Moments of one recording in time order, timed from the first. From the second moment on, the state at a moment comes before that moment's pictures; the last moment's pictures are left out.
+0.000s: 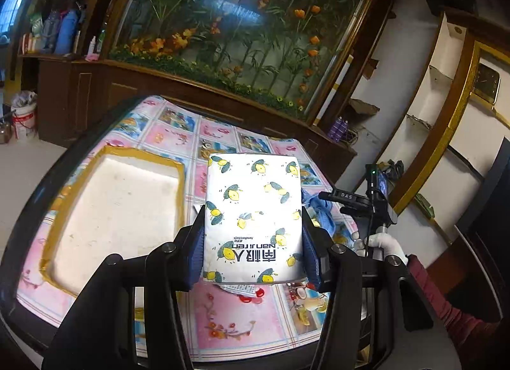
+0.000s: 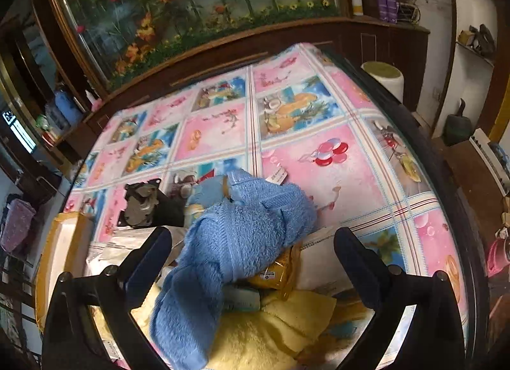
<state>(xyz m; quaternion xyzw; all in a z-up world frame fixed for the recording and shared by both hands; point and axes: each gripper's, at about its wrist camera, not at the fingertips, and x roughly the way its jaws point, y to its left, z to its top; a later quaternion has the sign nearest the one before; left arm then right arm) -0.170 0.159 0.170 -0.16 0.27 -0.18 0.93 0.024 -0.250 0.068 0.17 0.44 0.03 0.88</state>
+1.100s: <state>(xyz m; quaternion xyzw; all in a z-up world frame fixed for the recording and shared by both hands) -0.006 0.245 0.214 -0.09 0.31 -0.07 0.94 0.045 -0.020 0.202 0.25 0.39 0.42 0.78</state>
